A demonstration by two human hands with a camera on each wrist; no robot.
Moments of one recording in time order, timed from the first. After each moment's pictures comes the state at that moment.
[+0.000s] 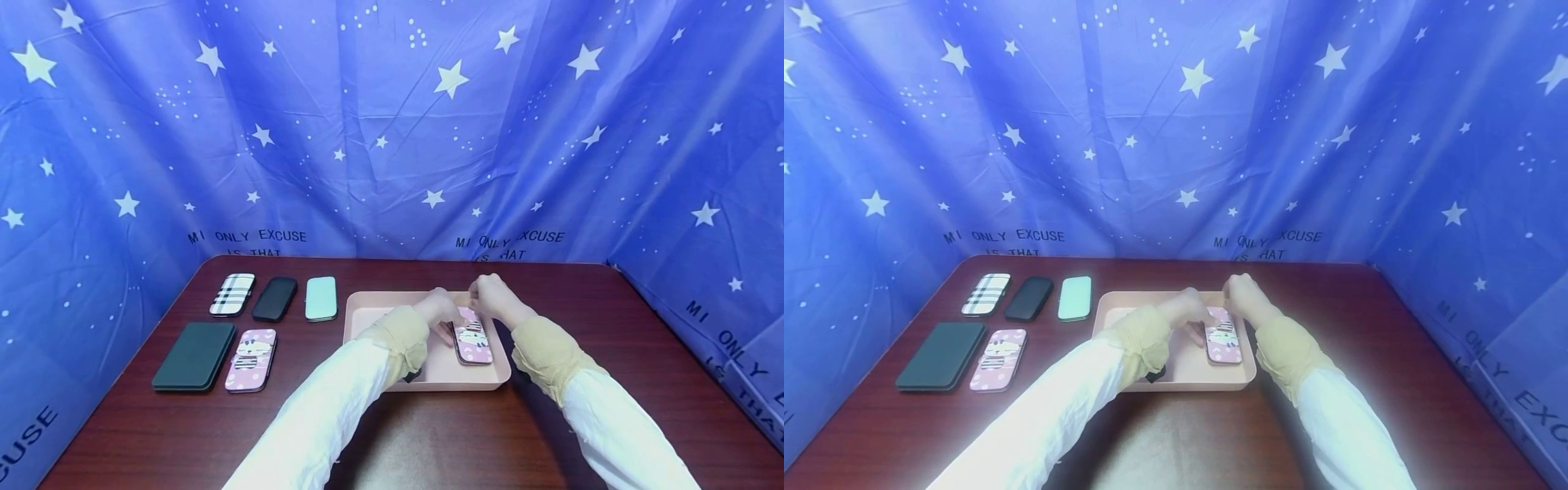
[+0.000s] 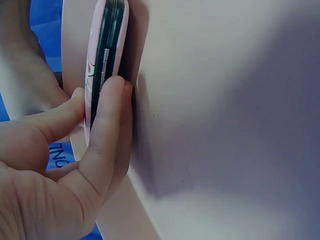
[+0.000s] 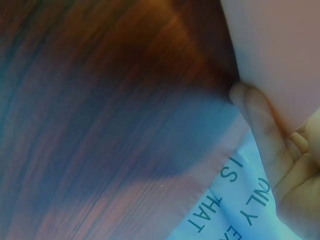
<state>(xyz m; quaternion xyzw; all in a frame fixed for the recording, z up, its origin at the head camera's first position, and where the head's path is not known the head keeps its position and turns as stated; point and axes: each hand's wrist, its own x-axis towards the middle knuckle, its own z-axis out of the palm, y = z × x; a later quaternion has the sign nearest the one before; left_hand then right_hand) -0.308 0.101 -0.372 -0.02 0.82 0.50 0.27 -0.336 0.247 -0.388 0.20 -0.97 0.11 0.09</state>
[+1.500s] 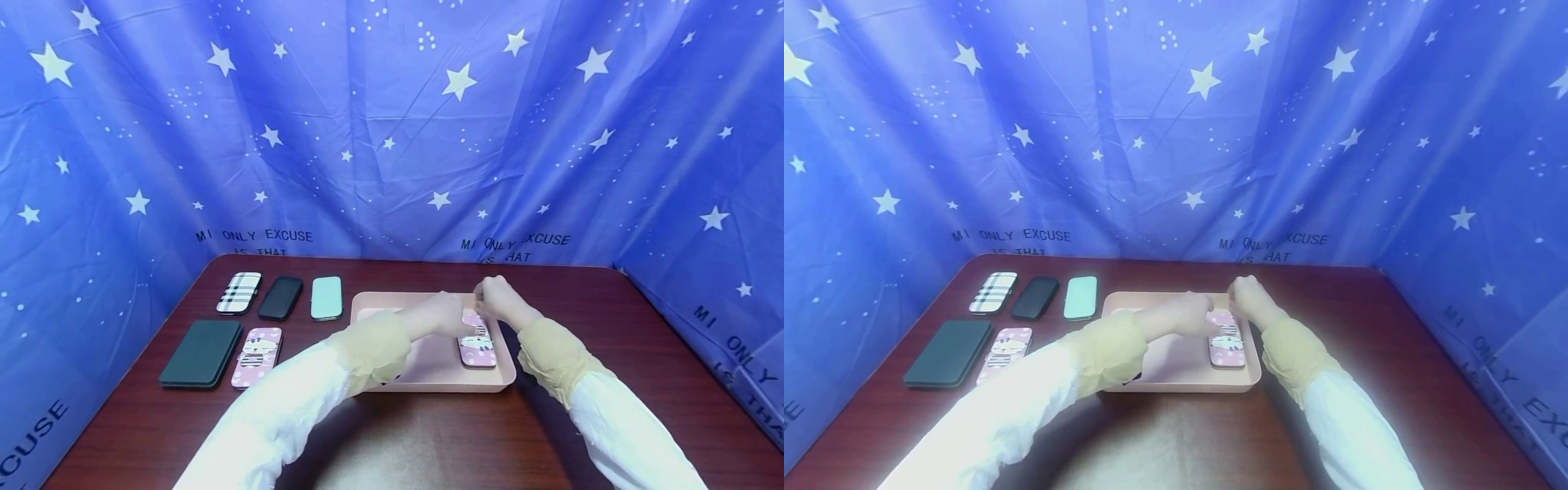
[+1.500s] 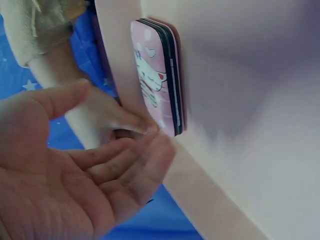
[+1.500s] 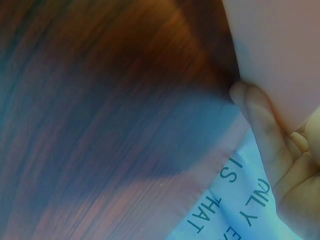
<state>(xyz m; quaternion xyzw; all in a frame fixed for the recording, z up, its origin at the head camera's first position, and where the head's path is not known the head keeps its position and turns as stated) -0.285 0.078 -0.346 0.27 0.95 0.11 0.12 -0.334 0.246 -0.388 0.22 -0.96 0.11 0.09</state>
